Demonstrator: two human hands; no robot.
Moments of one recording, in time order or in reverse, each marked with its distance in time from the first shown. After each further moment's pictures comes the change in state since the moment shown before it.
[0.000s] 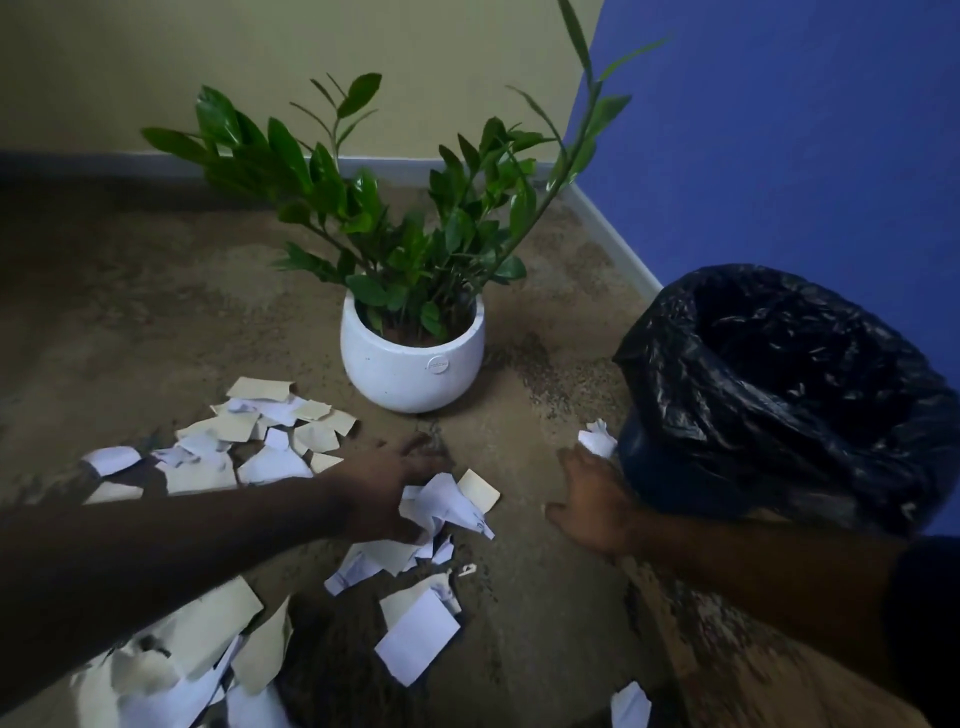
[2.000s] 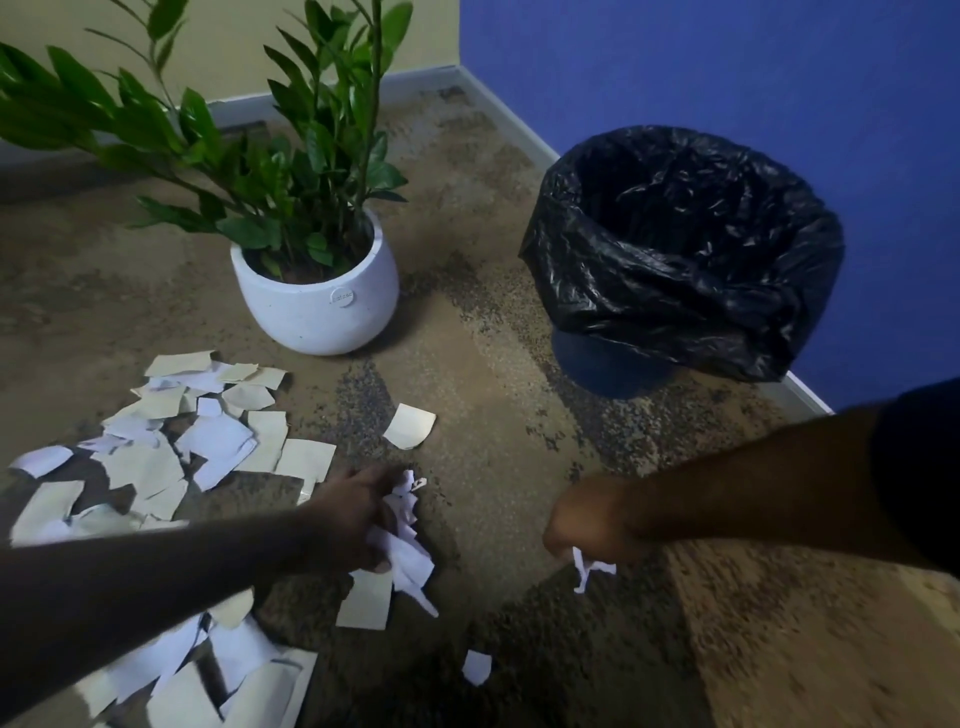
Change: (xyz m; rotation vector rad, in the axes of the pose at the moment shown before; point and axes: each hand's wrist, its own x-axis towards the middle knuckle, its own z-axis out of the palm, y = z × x) left_hand -0.035 0.042 0.066 0.067 -0.232 0.144; right_hand -0.104 0.035 0.015 -0.321 -0.717 -0.648
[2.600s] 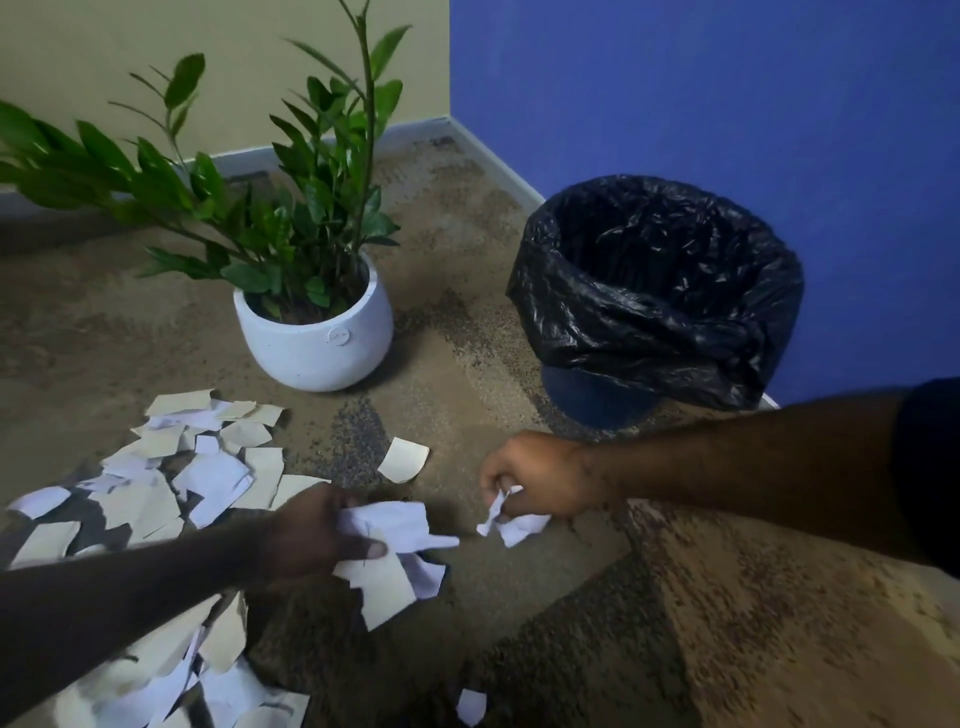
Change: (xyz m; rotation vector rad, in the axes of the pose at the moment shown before) left_hand -0.020 0.004 -0.041 -0.750 0.041 -0.238; right_hand -0.013 -0.002 -0.067 0.557 0.552 0.091
